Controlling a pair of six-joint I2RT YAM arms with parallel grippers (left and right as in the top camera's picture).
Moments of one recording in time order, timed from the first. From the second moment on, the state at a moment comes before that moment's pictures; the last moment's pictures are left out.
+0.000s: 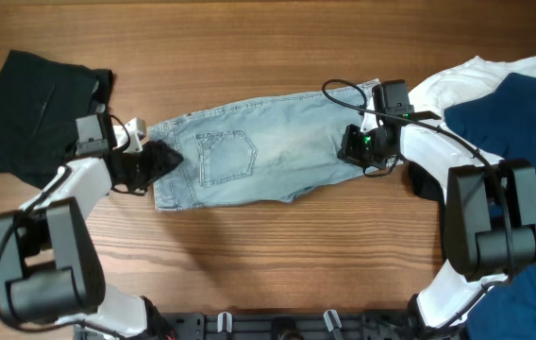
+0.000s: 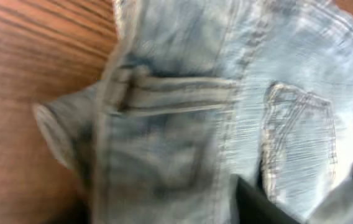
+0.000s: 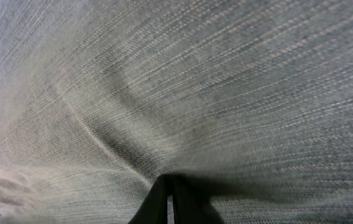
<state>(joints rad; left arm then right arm) 0.20 1.74 0.82 -0.35 0.53 -0.28 0.14 1.90 1.06 -0.50 -0.36 0.42</state>
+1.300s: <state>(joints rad) -0.04 1.53 1.43 -1.00 0.16 -0.38 0.18 1.66 1.01 -0.46 -0.29 0.41</state>
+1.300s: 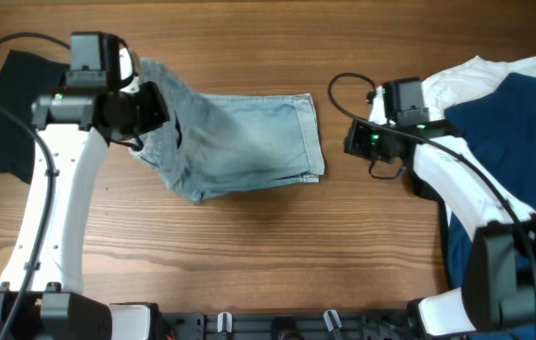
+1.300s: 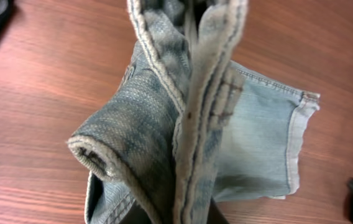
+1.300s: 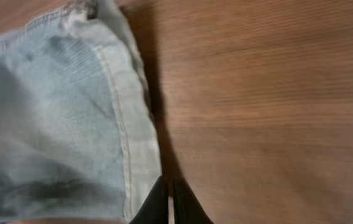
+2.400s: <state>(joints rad) -0.44 1.86 1.43 -0.61 0.15 -0.56 0.23 1.93 1.05 -0.38 -0.52 0.29</state>
